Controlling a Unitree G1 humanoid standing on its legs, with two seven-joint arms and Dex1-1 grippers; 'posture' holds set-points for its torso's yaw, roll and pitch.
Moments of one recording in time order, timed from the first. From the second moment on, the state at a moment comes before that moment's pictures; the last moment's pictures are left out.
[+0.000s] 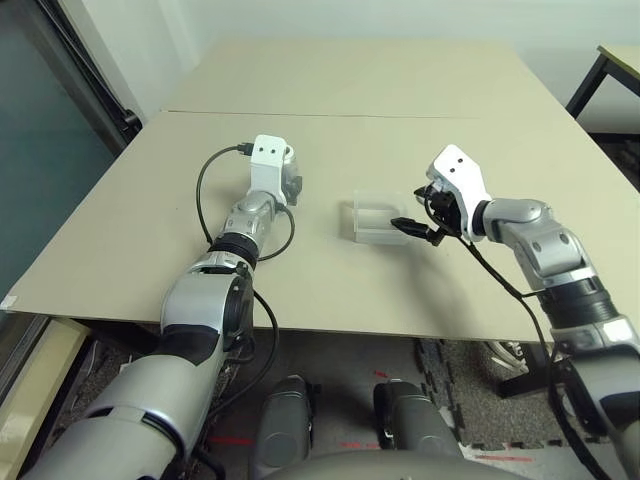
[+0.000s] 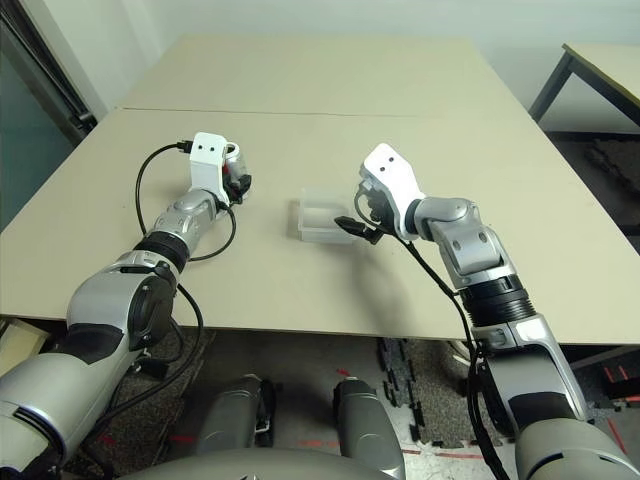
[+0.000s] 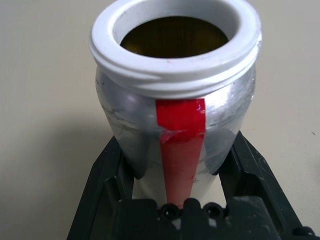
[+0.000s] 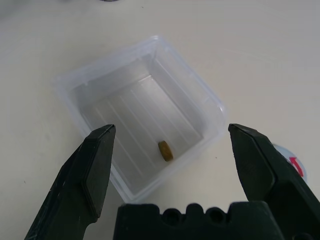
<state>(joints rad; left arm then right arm) -1.04 0.18 0.18 1.29 0.00 0.03 -0.22 -0.60 -0.50 0.16 0.16 0.10 0.56 0.80</state>
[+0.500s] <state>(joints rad) -1.00 0.18 0.14 1.28 0.01 0.03 -0.22 -0.60 -0.49 0.16 0.17 0.10 0.56 0.78</state>
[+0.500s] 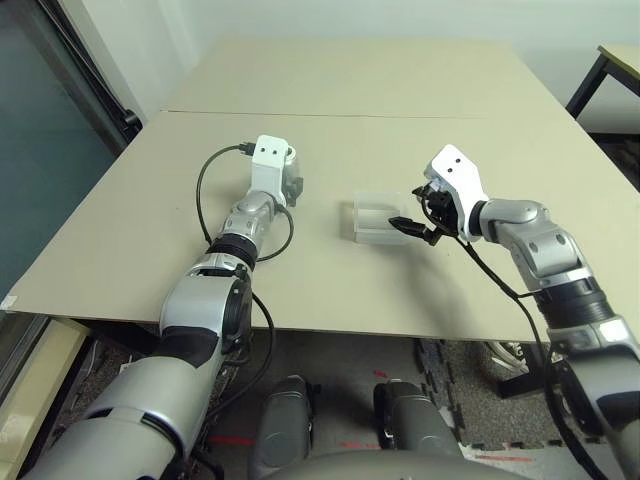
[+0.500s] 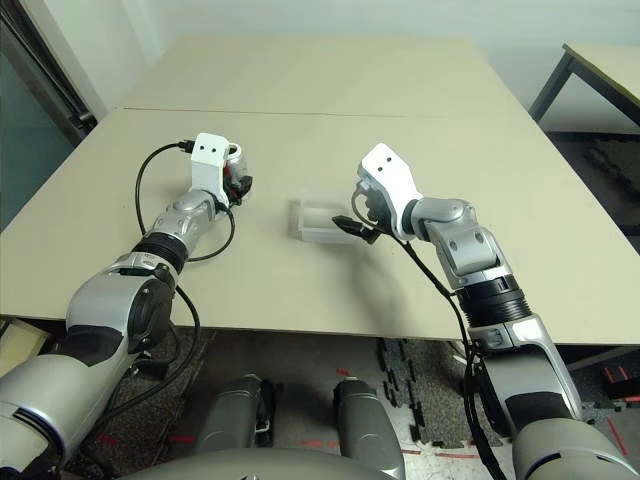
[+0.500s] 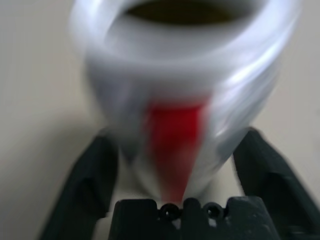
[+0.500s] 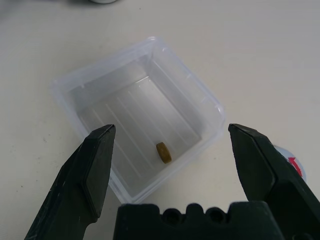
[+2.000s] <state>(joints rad) -0.36 0.22 0.06 0.07 -0.12 0.62 -0.37 -0.52 -0.50 0.11 0.08 0.13 0.62 0.75</state>
